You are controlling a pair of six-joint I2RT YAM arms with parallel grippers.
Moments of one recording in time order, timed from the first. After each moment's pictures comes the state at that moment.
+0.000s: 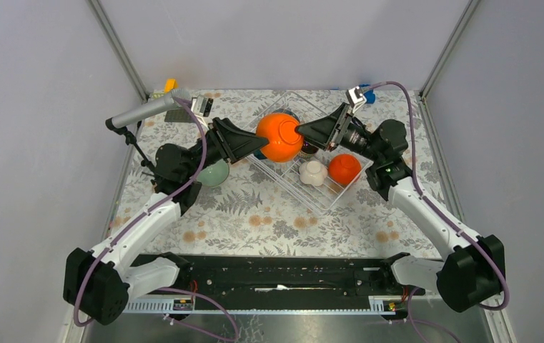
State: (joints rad) left arm -0.47 1.08 0.79 0.79 0.69 -1.30; right arm 0.40 1.19 0.91 0.51 -0.72 1.22
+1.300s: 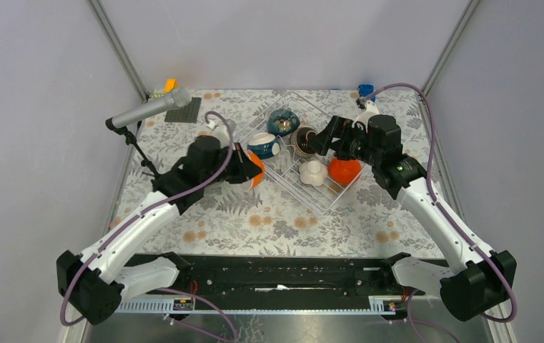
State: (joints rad) left arm -0.56 1.04 0.93 -0.29 0.24 -0.70; right arm 0.40 1.14 1.03 -0.22 -0.30 0.62
